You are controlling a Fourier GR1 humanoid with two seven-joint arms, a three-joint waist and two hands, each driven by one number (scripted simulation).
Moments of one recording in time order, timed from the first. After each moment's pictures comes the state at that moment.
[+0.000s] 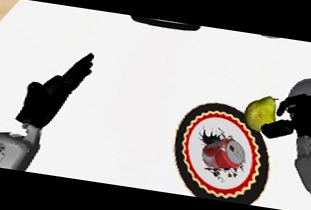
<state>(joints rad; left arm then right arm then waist) -0.19 0.28 -0.16 -1.56 0.03 -0.03 0.22 -0.39 -0.58 0.32 -1.37 0.47 -0.08 0.93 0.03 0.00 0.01</state>
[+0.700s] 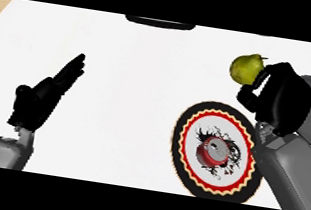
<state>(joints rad) -0.15 0.28 -0.13 -1.58 0.02 -0.02 0.20 -0.53 -0.38 0.39 -1.55 1.08 -0.26 1.10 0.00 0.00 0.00</state>
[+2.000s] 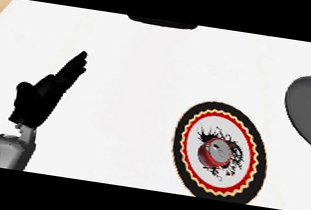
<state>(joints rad) -0.17 0.24 -0.09 -1.59 -0.02 -0.07 0.21 -0.57 -0.52 -0.16 -0.71 0.81 -0.76 0.34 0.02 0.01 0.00</state>
